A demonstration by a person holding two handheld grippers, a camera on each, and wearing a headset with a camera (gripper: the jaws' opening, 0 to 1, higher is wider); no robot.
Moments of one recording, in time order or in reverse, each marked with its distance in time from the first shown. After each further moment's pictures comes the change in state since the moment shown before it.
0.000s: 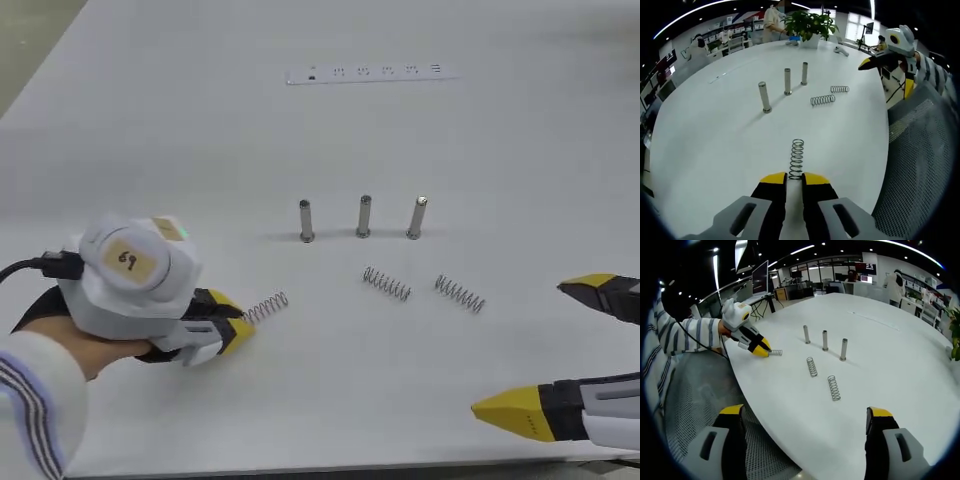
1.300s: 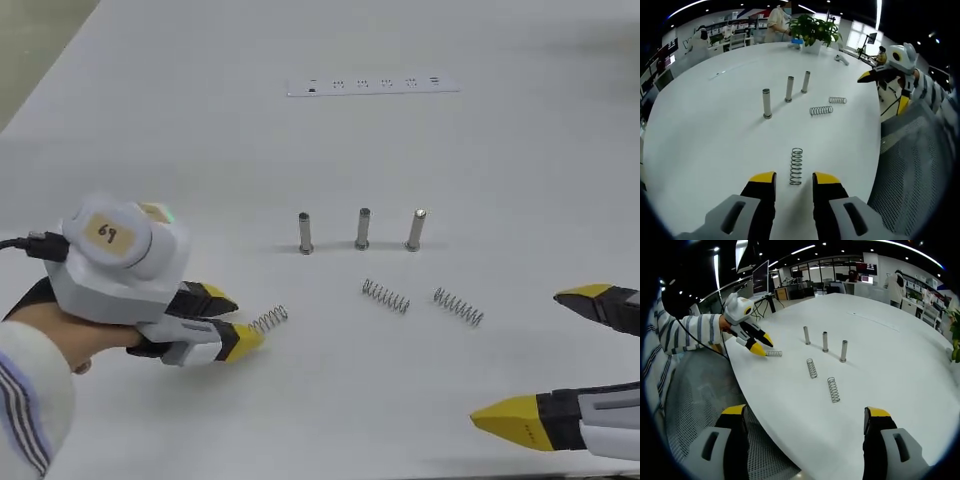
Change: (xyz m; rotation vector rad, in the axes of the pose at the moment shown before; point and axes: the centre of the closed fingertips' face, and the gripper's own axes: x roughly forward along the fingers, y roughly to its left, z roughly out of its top) left arm -0.009 -0.008 0.008 -0.083 -0.025 -0.072; right arm -0.001 -0.002 0.003 -0.007 0.002 0.005
